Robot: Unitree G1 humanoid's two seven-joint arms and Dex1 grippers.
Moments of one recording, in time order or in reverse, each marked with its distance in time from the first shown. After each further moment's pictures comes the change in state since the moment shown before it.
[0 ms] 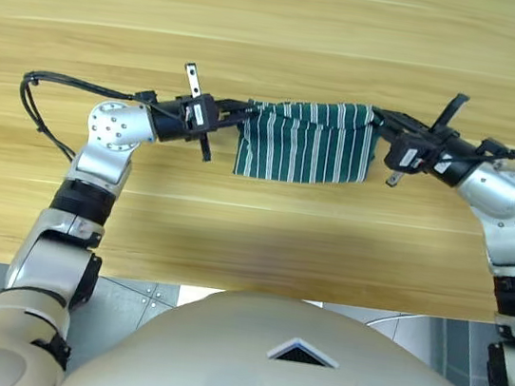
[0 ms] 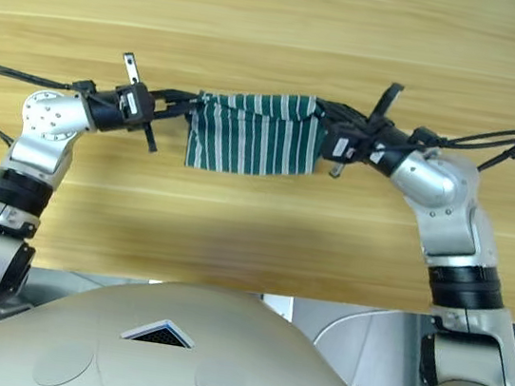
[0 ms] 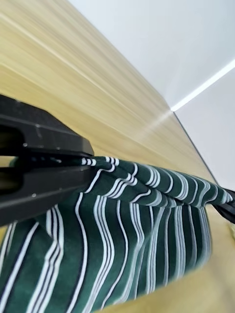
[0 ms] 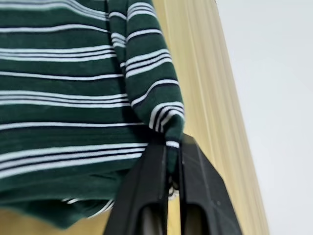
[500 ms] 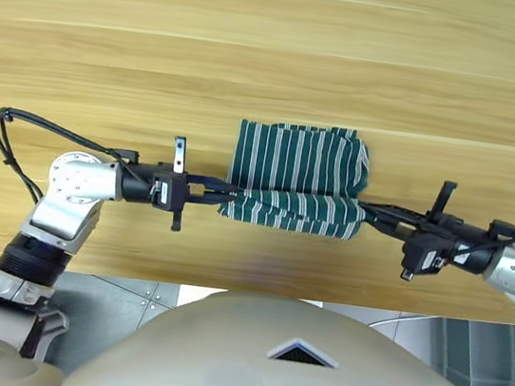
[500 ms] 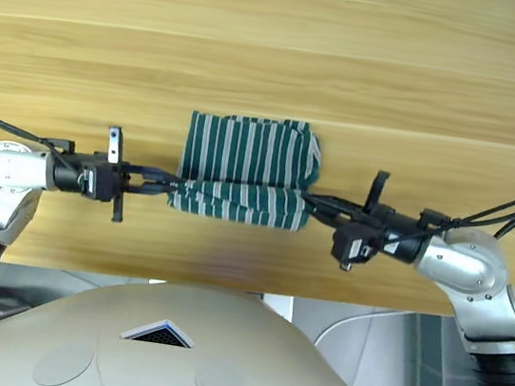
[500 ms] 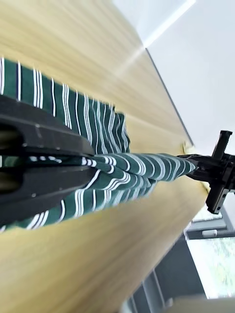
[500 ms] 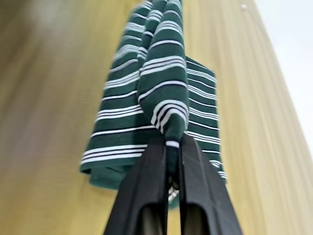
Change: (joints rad) left arm 0.360 0.225 -0.019 -0.483 -0.277 0.057 -0.239; right arm 0.431 -0.252 -0.126 -0.322 0.323 -0.134 0.187
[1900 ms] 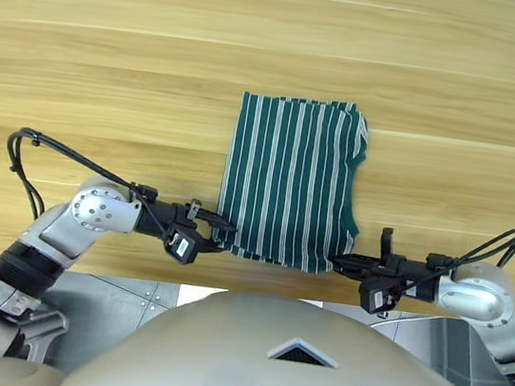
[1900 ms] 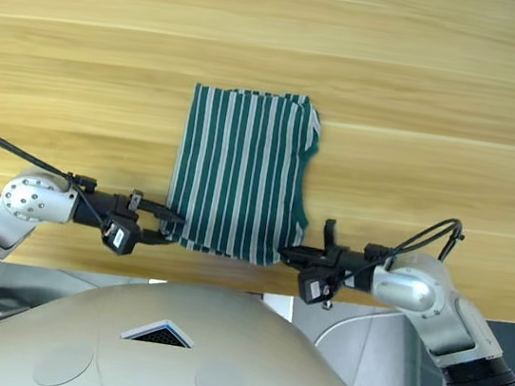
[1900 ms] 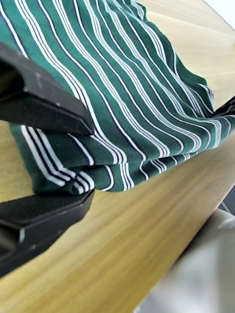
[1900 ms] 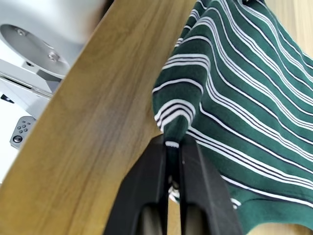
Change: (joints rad) left arm 0.059 0.133 -0.168 -0.049 0.403 -0.117 0.041; right arm 0.116 0.001 0.197 0.031 -0.229 -0.069 0.079
